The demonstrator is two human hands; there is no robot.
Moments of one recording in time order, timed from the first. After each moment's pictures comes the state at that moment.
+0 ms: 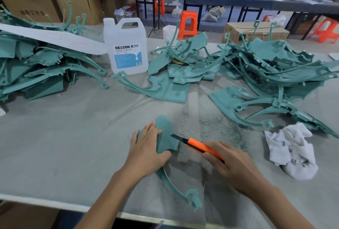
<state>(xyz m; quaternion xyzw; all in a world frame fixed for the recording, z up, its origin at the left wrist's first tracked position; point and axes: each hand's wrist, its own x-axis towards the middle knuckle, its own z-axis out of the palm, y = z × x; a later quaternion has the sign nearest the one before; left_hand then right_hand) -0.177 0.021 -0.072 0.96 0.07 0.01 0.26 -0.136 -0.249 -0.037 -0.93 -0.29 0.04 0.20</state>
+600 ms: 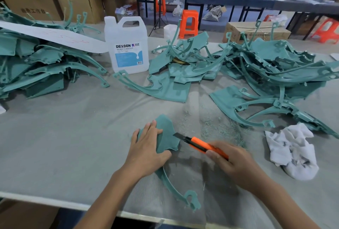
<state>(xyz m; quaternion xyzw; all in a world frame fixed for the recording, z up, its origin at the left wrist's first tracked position) -0.178 0.022 -0.070 0.96 0.07 0.00 0.26 -0.120 -0.257 -0.048 -0.92 -0.28 0.03 0.26</state>
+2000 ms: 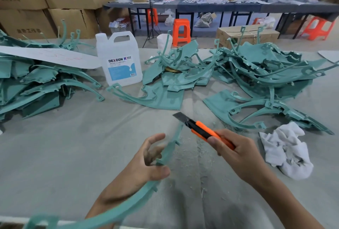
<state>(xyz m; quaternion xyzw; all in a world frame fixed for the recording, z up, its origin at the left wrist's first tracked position) -0.213 0.020 -0.026 0.69 -0.01 -0.09 0.72 -0.137 -0.247 0.010 -0.84 -0.23 -0.02 0.50</state>
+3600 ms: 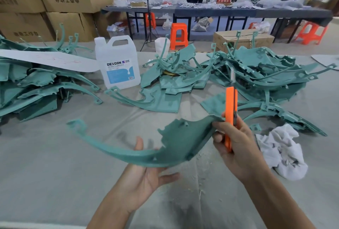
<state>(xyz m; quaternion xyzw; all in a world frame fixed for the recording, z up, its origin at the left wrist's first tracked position) -0.212 -0.009 0.011 0.42 0.19 -0.11 0.88 -0.130 -0.222 0.036 -0.49 -0.04 0.12 0.86</state>
